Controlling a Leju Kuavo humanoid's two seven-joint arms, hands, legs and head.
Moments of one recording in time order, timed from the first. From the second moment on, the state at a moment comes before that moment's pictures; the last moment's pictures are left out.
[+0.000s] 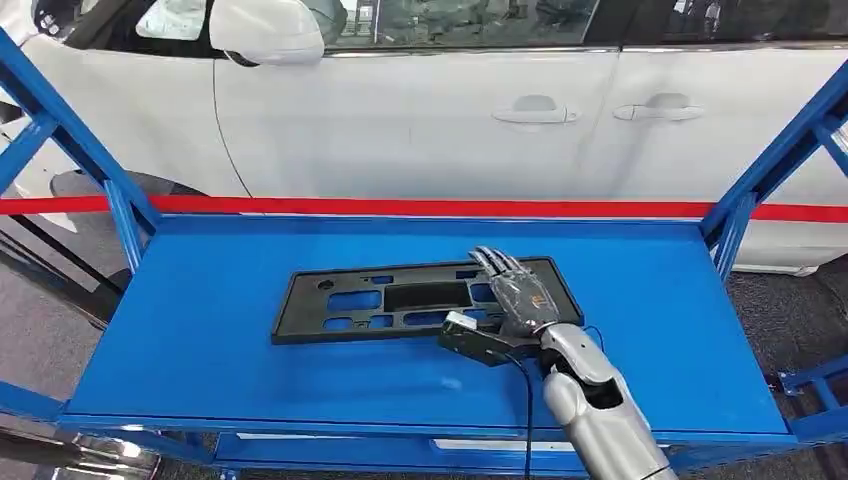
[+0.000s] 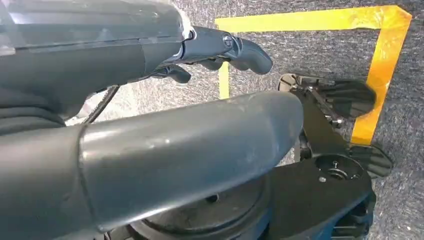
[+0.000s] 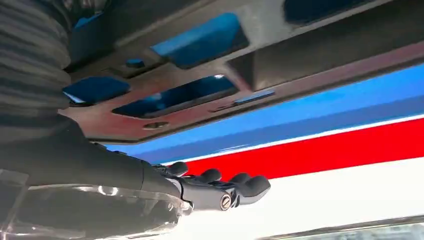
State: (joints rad) left arm -0.07 -0.11 1.13 -0.24 -0.84 -0.29 -0.12; right arm -0.28 -0.14 0.34 -1.43 1.01 0.05 -0.17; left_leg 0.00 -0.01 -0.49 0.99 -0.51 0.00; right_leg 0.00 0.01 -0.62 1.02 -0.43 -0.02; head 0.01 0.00
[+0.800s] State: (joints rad) left arm -0.07 -0.12 1.16 -0.25 -0.83 -0.29 -0.13; right arm -0.26 -0.14 0.25 -1.43 1.02 0.03 -0.19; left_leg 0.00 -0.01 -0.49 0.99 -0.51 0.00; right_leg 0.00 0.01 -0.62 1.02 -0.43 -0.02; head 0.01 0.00
